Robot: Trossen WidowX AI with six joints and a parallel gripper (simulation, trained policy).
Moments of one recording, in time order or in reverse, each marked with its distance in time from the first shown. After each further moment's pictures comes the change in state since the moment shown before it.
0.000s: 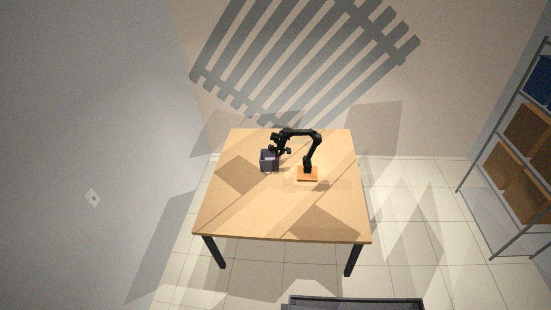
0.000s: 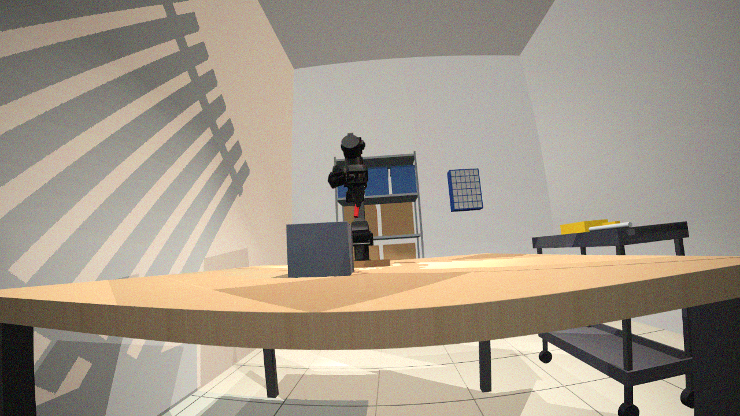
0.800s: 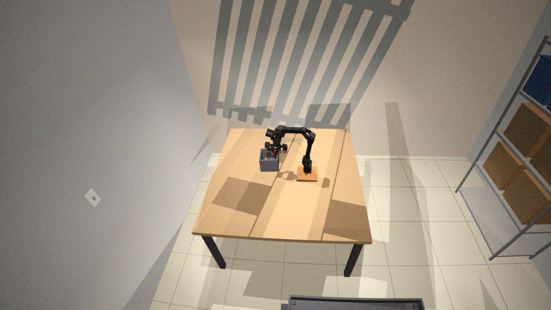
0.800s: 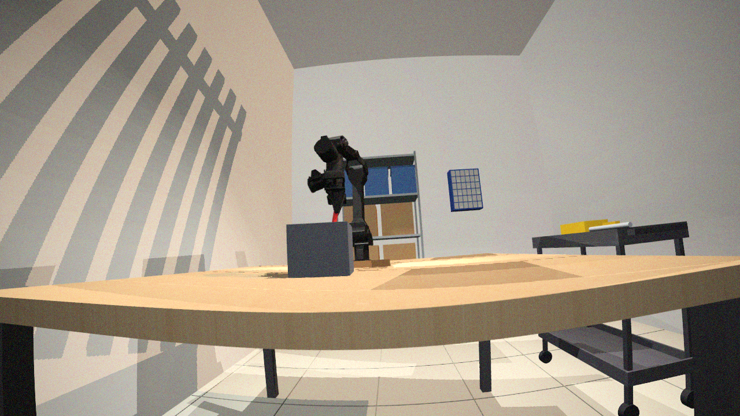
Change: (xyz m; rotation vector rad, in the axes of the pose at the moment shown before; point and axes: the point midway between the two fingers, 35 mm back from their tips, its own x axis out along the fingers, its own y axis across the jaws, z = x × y) arm 0.023 0.013 0.067 0.050 -0.023 -0.088
